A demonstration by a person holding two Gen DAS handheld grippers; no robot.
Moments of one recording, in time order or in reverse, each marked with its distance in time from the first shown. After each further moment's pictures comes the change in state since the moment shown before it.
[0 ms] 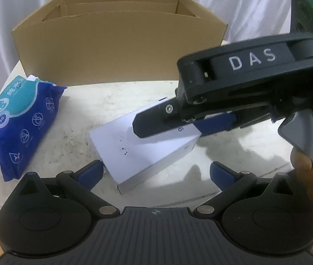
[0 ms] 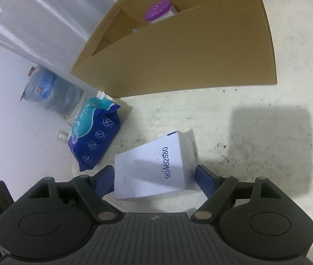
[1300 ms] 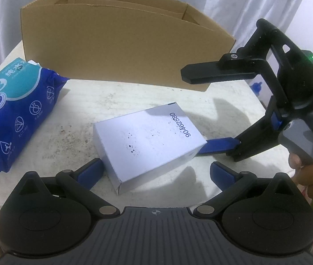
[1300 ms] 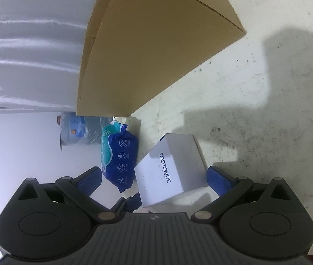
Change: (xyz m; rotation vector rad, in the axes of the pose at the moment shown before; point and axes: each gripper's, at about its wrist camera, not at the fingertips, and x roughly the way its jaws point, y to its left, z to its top) left arm 0.006 0.040 -0.026 -0.107 -0.053 -0.115; right arm 0.014 -0.055 0.000 0.394 0.015 0.305
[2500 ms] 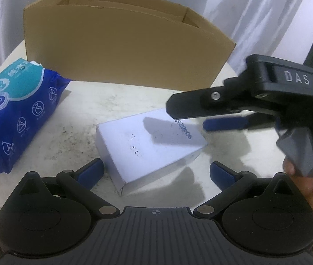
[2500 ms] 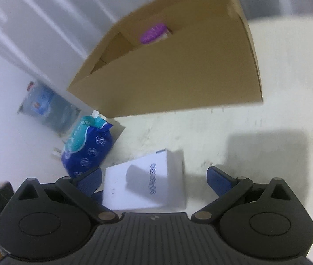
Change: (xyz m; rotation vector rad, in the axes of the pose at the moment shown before) left arm 0.000 -0.003 0.001 0.008 -0.018 0.002; right arm -0.008 0.056 -0.031 -0.525 -0.181 -0.330
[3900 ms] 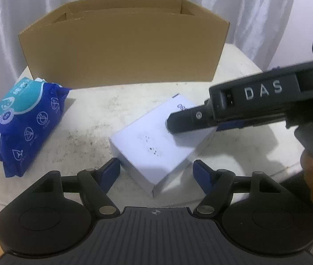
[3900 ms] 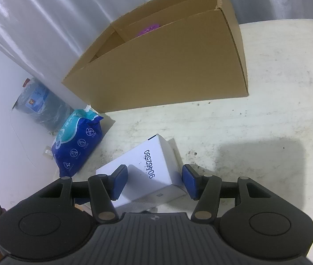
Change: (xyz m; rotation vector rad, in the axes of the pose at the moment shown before) left arm 0.007 -0.033 0.001 0.112 0.003 0.178; right arm -0.006 -0.014 -0.021 0.034 -0.014 -0.008
